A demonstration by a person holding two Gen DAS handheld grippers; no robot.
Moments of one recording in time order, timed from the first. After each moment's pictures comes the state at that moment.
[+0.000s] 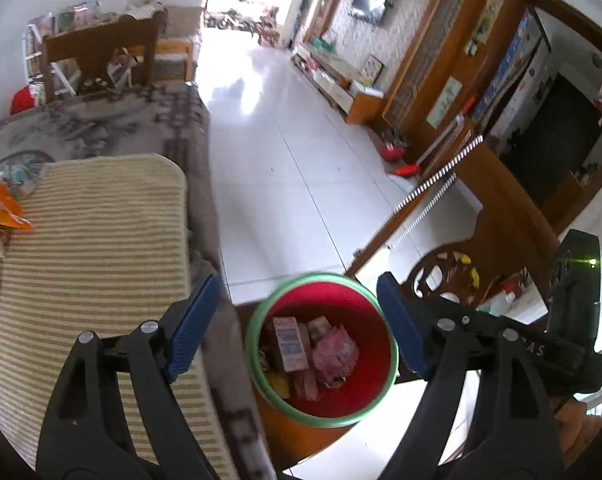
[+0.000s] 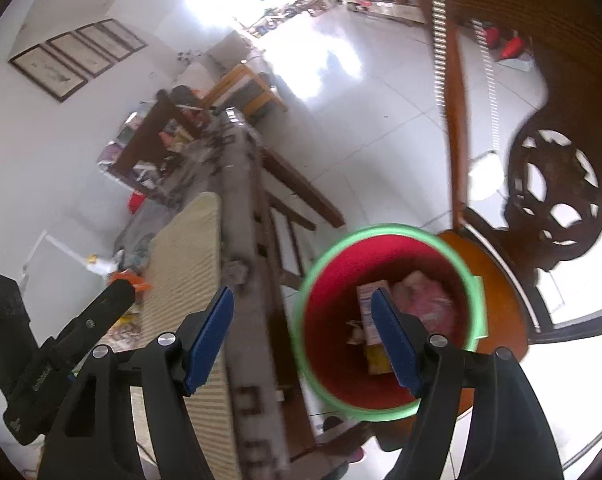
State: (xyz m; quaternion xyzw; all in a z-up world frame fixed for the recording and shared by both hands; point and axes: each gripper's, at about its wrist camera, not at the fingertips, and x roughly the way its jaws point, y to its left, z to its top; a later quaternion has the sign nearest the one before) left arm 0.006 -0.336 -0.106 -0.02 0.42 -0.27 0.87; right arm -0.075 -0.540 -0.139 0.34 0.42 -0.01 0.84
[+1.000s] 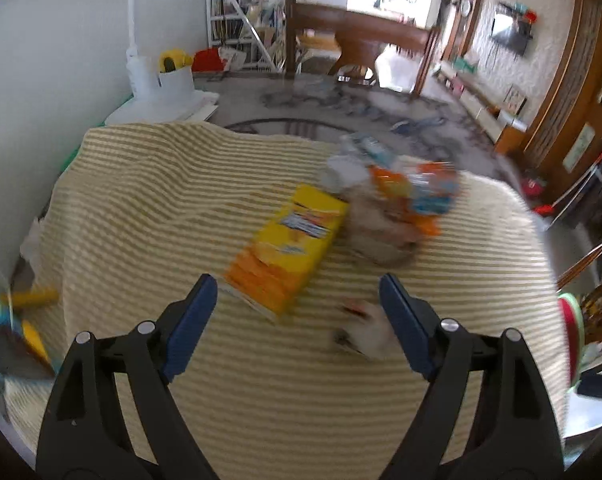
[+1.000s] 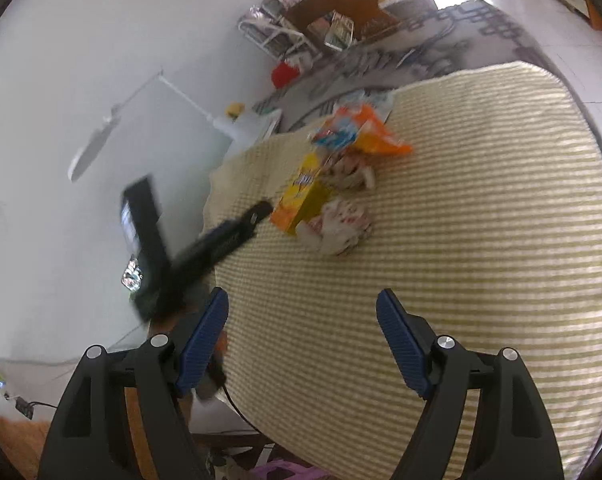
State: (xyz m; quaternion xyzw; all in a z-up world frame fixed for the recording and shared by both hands) left arm 0.137 0.071 -0.152 0.00 0.44 -0.04 0.89; right arm 0.030 -0.136 -0.113 0.28 0.49 0.23 0.79
